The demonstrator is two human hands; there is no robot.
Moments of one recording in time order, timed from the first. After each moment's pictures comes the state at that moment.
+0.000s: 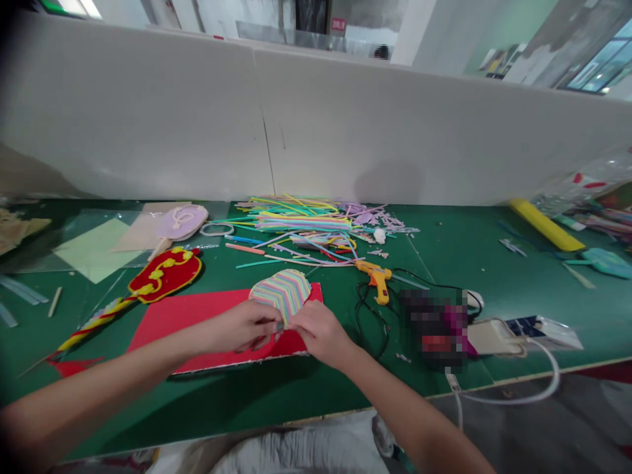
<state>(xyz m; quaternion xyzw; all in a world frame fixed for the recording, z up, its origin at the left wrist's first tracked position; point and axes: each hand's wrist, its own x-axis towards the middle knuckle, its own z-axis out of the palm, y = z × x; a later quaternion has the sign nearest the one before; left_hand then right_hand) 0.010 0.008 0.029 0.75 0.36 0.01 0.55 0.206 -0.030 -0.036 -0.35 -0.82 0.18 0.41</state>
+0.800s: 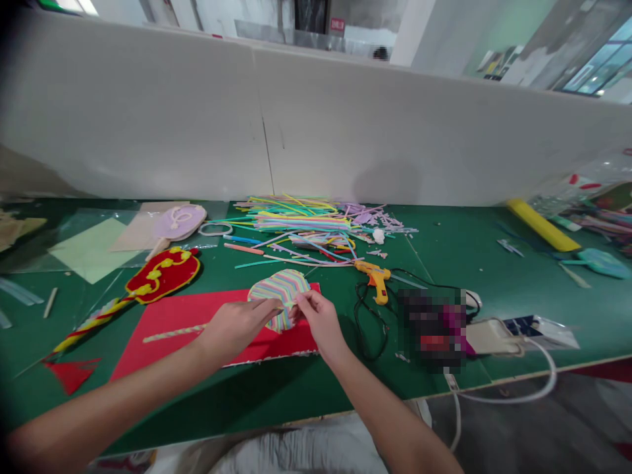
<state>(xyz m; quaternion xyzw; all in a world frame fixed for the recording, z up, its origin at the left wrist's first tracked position) 0.006 -0.001 0.011 0.91 0.41 0.02 0.09 0.182 -0.020 -0.042 -0.47 -0.37 0.60 0.53</state>
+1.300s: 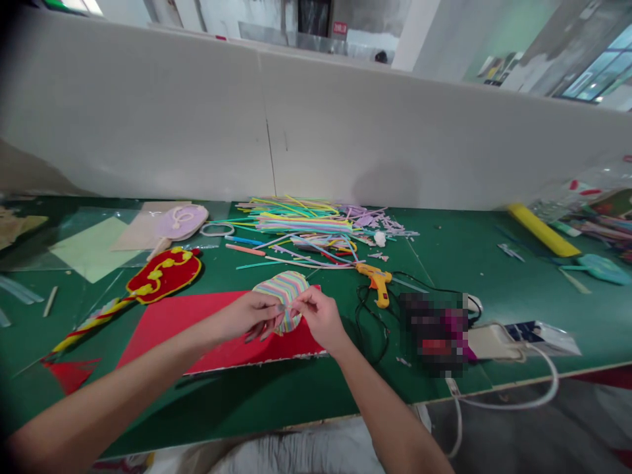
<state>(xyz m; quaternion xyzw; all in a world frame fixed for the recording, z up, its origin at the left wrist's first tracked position) 0.012 0.022 0.010 0.65 0.40 0.11 0.64 0.193 -0.010 -0.036 -0.45 -0.59 0.44 0.50</state>
